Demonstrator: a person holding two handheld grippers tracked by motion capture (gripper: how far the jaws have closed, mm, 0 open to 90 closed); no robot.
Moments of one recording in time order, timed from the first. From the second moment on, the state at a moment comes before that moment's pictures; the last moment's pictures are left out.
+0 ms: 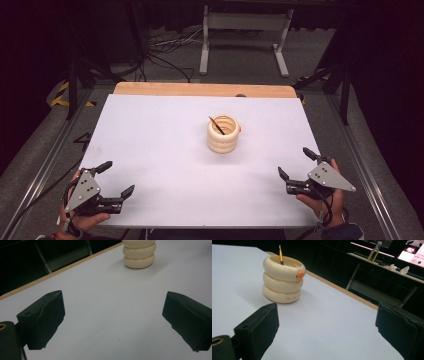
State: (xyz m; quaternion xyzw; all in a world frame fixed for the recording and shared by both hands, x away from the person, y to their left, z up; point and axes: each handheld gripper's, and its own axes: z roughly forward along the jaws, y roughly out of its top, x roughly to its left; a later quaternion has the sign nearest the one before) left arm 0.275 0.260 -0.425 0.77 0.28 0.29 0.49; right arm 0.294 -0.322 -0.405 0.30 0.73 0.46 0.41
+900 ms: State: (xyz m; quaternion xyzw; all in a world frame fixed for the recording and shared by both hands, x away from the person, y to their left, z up) left arm 0.280 0.261 -0.425 0.77 0.29 0.29 0.50; right arm 0.282 -0.339 -0.433 0.33 0.73 0.46 0.39
